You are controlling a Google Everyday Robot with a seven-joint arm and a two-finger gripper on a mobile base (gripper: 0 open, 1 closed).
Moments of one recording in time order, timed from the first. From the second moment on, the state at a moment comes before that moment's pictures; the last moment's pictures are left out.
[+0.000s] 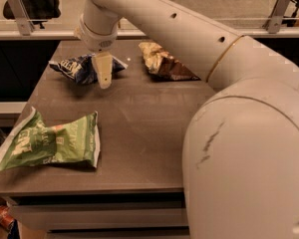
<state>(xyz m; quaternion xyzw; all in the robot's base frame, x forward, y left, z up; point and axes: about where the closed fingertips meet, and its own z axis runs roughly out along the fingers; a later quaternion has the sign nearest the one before) 0.682 0.162 0.872 -0.85 0.46 -0.02 0.24</state>
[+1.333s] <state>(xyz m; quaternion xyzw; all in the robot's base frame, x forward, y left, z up) 0.702 0.149 0.876 -0.85 0.46 -0.04 0.25</state>
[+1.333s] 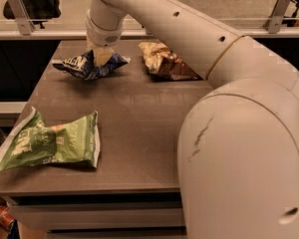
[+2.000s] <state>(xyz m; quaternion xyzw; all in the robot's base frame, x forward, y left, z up) 0.693 0.128 0.910 -0.84 0.46 -0.07 0.26</state>
